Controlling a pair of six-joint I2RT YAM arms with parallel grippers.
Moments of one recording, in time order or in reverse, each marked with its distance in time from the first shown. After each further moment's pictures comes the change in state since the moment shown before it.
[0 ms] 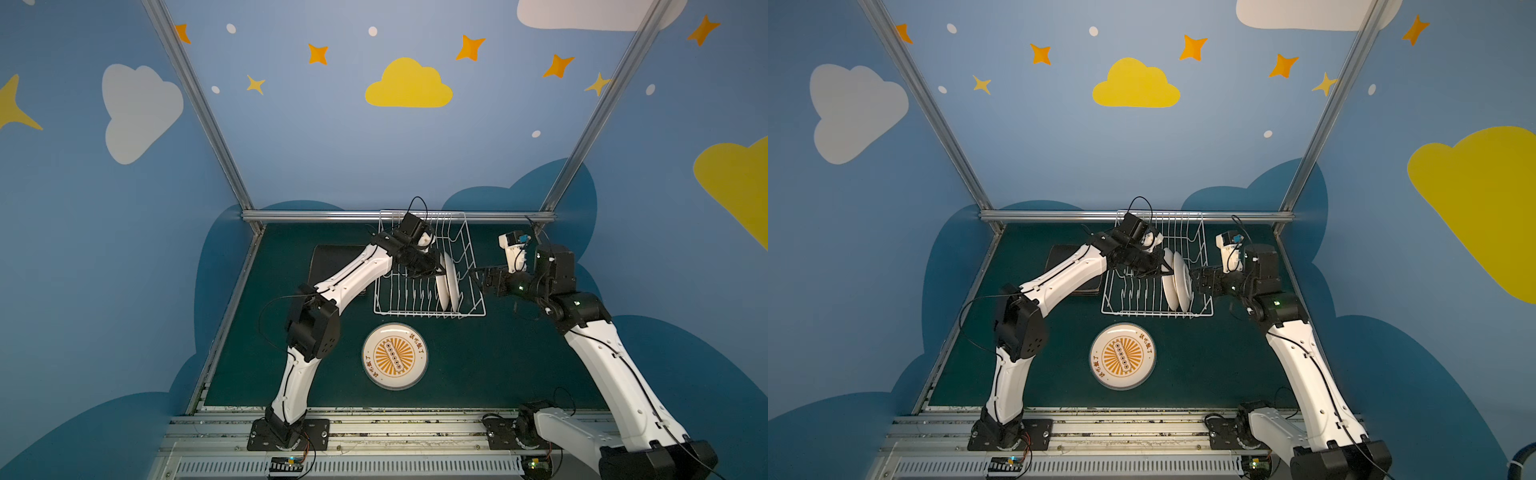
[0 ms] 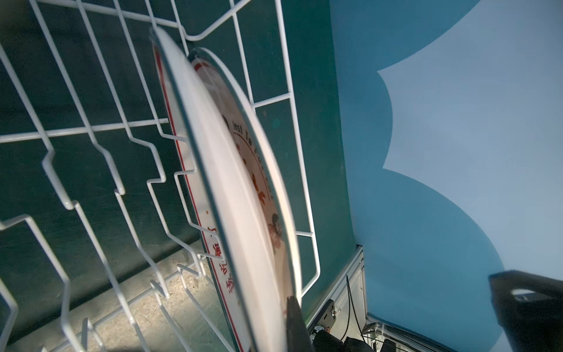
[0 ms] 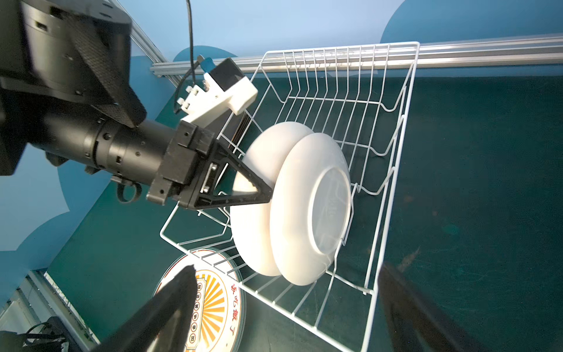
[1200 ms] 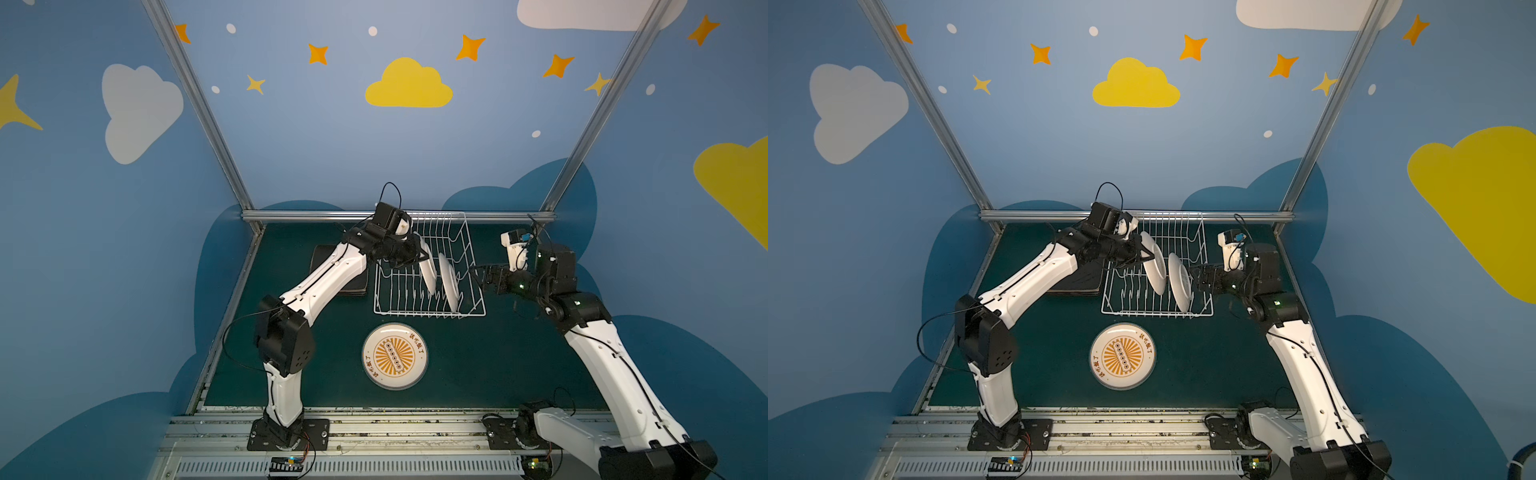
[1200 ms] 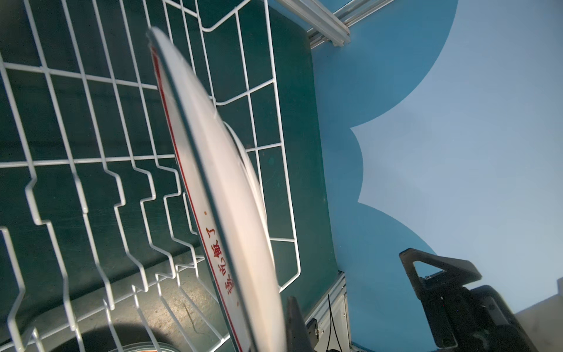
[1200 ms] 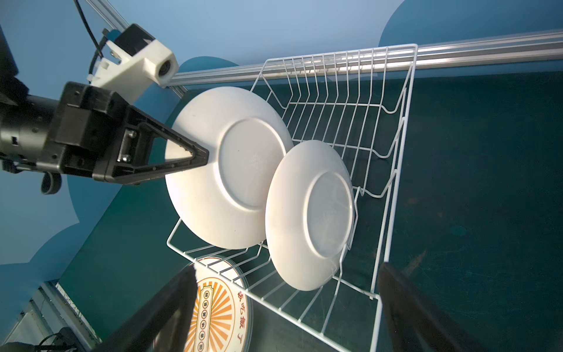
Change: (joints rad) left arm 0.080 -0.221 -0.188 0.075 -0.037 -0.071; right arm -0.005 0.000 0.000 0.023 -0.007 0.045
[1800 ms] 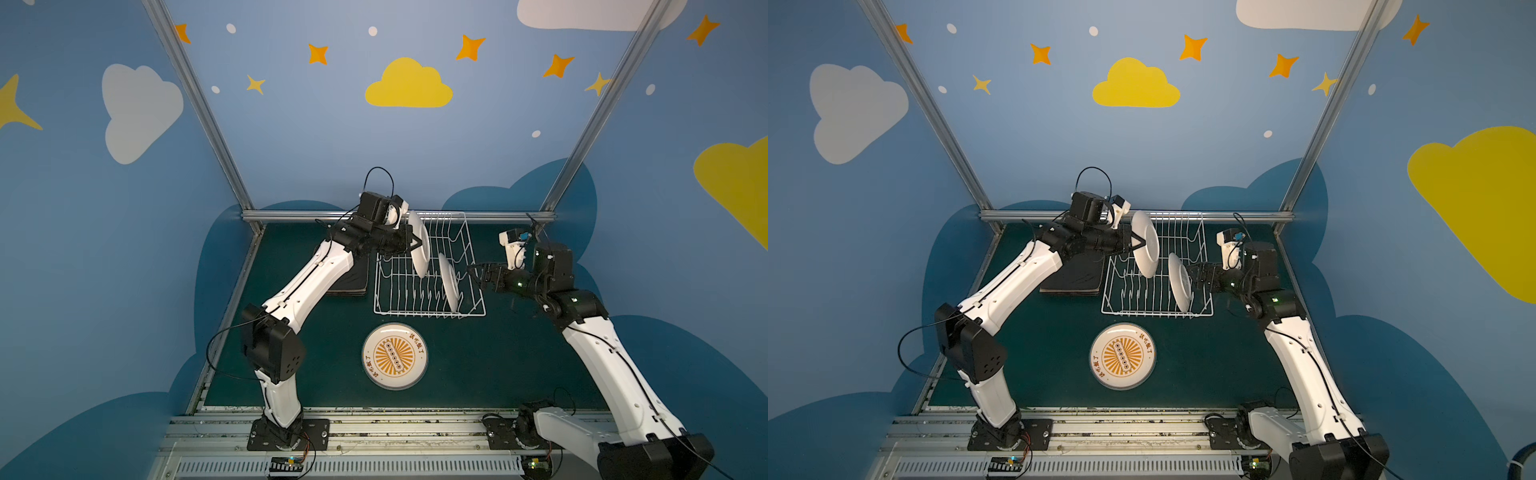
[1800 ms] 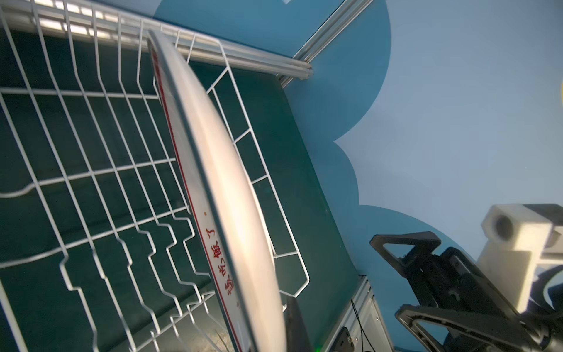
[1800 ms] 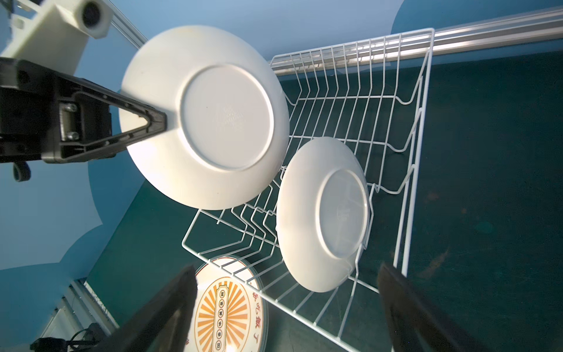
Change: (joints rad) left arm 0.042 -0.084 0.048 -0.002 -0.011 0.294; right arm 0.000 0.036 0.014 0.009 -0.050 0.069
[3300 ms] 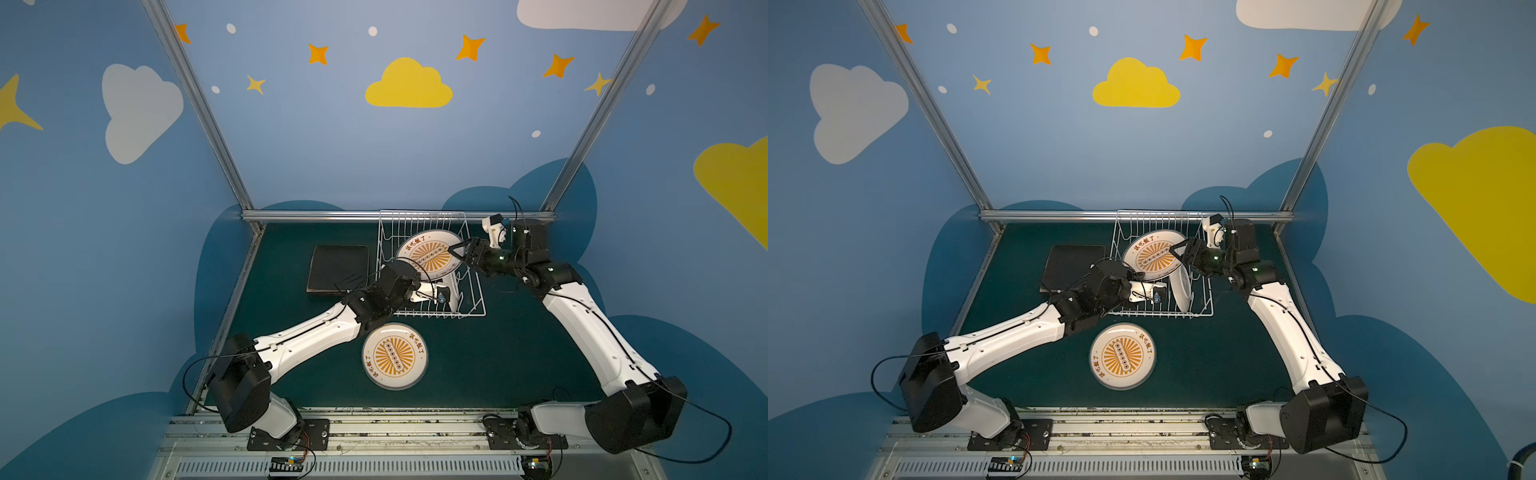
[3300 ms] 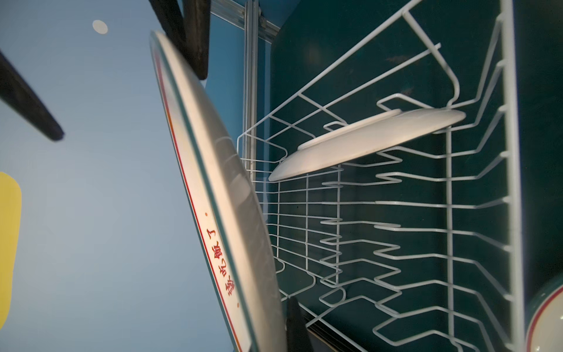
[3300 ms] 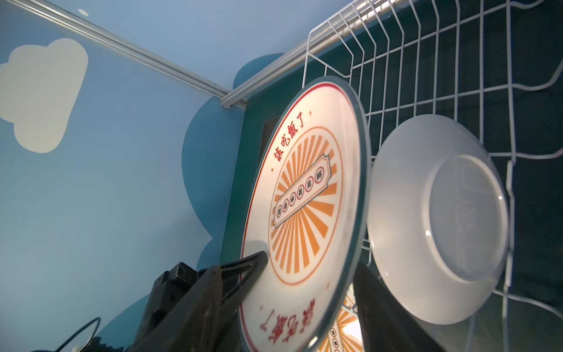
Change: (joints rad) left arm -0.336 -0.292 -0.695 0.562 -0.763 1.634; right arm 0.083 0.242 0.196 0.030 -0.125 0.428
